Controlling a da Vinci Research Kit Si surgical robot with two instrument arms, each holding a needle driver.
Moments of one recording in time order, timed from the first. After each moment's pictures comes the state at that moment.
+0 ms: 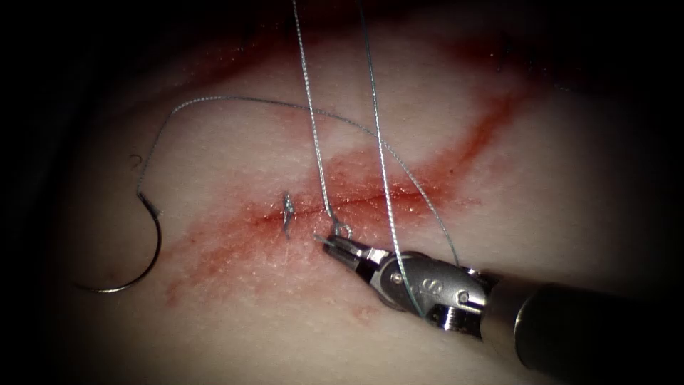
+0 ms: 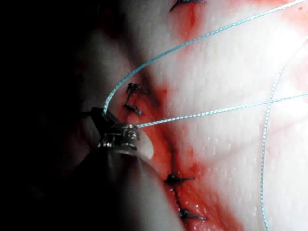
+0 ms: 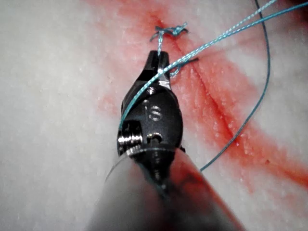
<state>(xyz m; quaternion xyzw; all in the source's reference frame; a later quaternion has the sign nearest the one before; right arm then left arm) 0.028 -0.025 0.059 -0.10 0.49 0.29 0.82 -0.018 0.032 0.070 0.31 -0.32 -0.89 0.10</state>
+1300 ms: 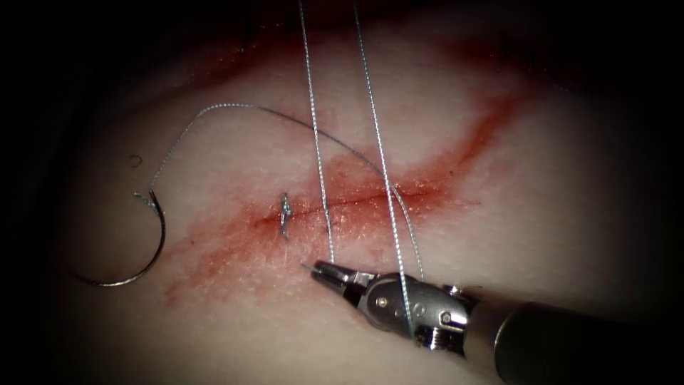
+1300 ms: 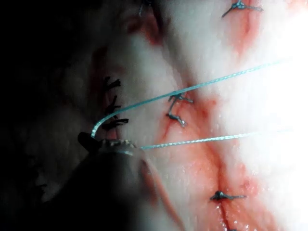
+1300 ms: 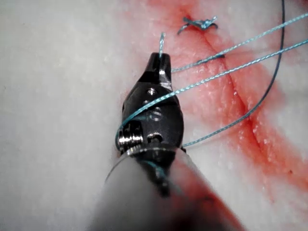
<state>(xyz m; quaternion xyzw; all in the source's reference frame) 0.028 -0.032 0.062 -0.04 0.45 0.21 0.87 -0.018 0.042 0.072 0.20 -0.42 -0.88 0.07</state>
